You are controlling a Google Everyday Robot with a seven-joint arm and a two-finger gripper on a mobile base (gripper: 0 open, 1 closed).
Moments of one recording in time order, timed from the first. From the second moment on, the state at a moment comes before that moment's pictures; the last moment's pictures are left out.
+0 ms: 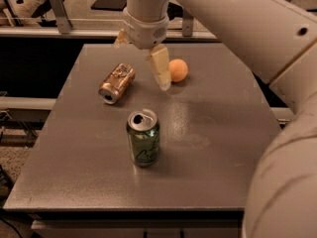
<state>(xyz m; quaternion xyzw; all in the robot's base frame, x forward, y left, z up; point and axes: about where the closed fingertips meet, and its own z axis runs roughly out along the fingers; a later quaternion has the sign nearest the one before) 0.603 0.039 0.912 -0.92 0.39 -0.04 0.10</state>
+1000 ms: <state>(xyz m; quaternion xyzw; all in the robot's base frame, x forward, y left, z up) 0.609 0.090 0.866 -0.96 0.27 -0.04 0.04</state>
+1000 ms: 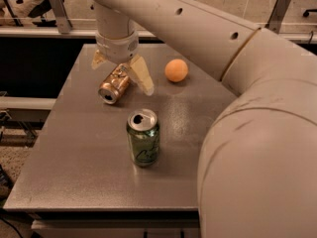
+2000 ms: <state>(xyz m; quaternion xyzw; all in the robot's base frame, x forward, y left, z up) 0.601 0.110 0.853 -0.98 0.21 -0.03 0.01</state>
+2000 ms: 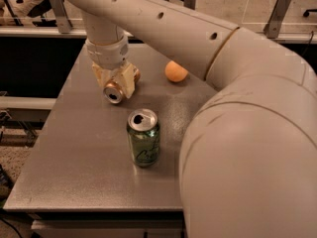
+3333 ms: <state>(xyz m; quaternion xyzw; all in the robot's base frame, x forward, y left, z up) 0.547 0.103 0.941 -0.87 0.41 0.17 0.21</state>
